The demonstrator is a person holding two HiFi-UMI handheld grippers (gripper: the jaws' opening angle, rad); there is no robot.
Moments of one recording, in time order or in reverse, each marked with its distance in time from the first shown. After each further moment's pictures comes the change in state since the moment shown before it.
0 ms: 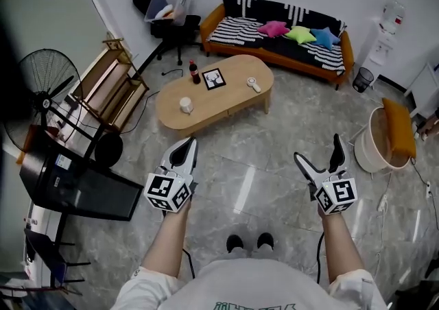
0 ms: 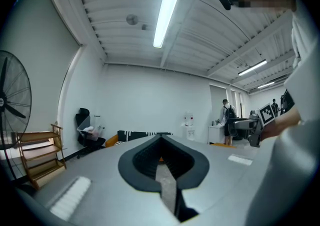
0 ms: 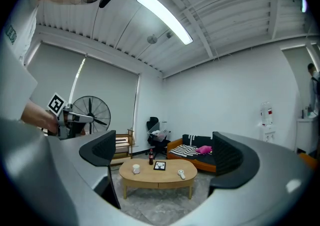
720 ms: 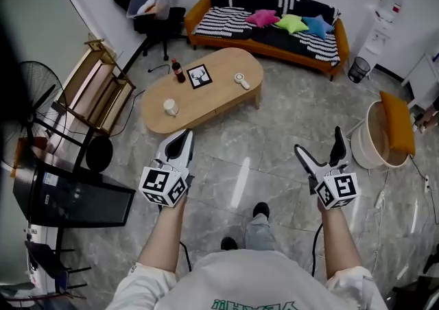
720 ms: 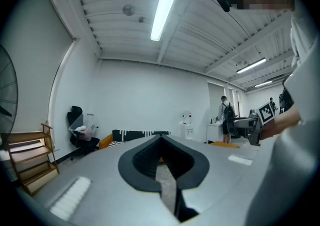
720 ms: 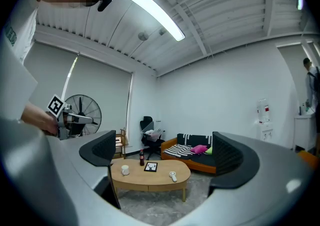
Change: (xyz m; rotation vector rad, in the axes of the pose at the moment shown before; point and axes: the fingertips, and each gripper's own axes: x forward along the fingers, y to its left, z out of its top) left arm 0.116 0.001 -0.014 0.008 0.021 -0.044; right arm 0.058 -0.086 -0.019 0.026 0.005 -0.047
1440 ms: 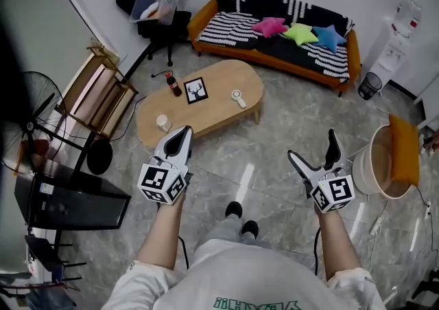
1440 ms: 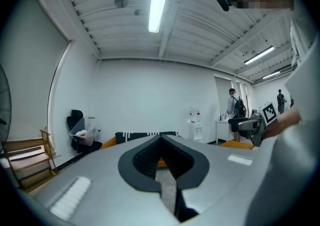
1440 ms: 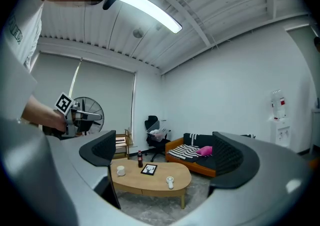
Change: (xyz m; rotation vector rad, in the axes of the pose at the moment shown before) left arm 0.169 -0.008 0.023 0.040 0.014 0.077; right arm 0.119 -0.124 -0.004 0.017 0.018 0.136
